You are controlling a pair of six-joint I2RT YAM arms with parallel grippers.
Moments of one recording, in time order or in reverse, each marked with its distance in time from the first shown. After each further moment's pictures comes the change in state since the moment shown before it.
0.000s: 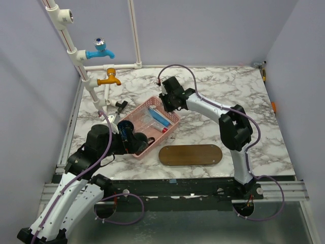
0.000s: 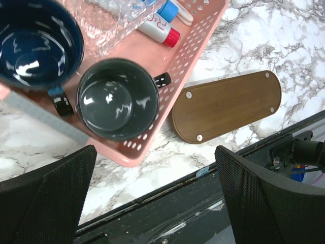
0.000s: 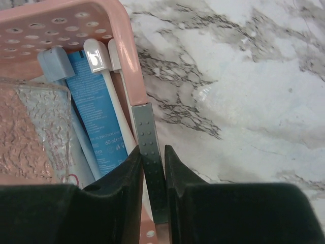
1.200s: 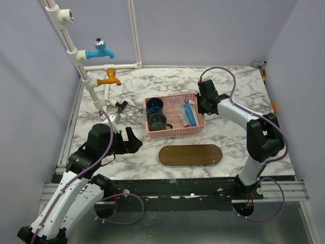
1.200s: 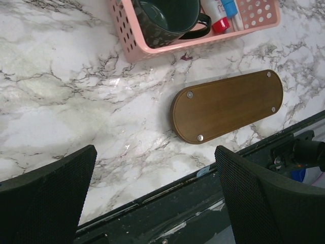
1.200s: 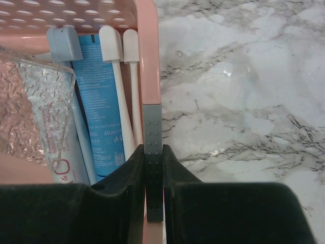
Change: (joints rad) left arm 0.000 0.010 -0.002 0.007 0.002 0.000; right arm -0.266 -0.340 -0.466 0.081 0.151 0.153
